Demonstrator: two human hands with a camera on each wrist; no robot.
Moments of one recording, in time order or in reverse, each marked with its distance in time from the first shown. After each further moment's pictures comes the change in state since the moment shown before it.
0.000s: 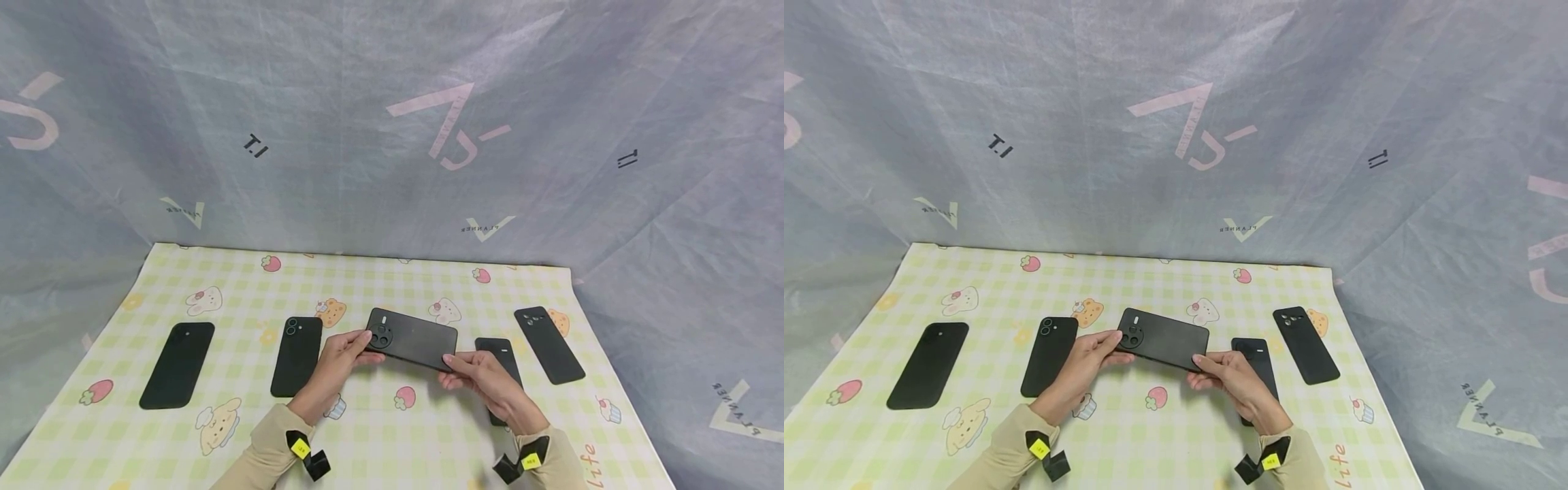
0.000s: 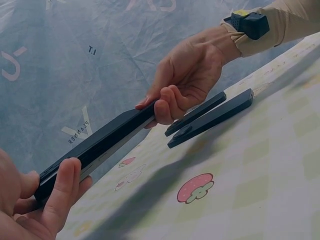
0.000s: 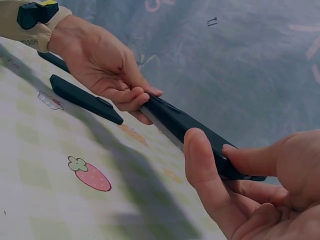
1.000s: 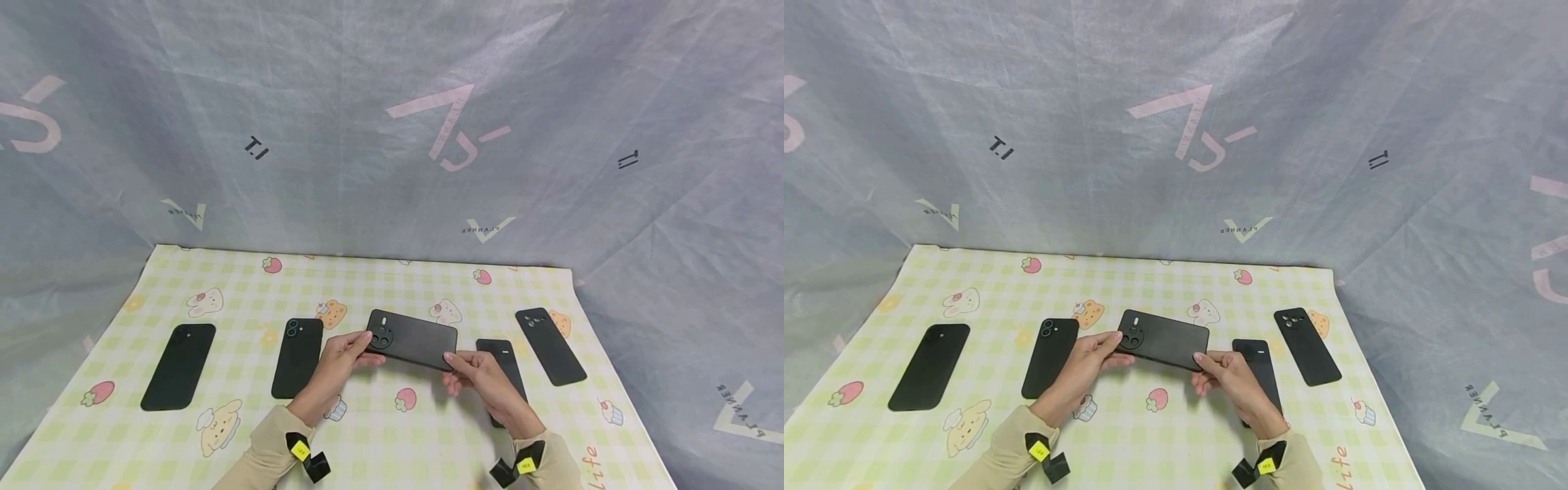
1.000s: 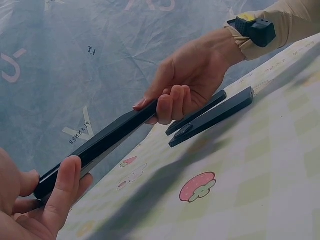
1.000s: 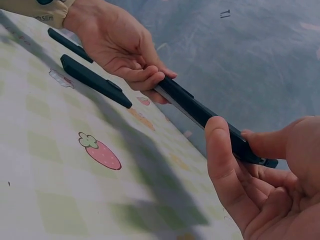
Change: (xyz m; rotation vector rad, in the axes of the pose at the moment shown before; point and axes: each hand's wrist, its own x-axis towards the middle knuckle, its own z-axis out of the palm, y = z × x) left_hand -0.001 0.003 0.000 0.027 -0.004 0.013; right_hand 0.003 0.010 0.001 -0.141 0.065 -0.082
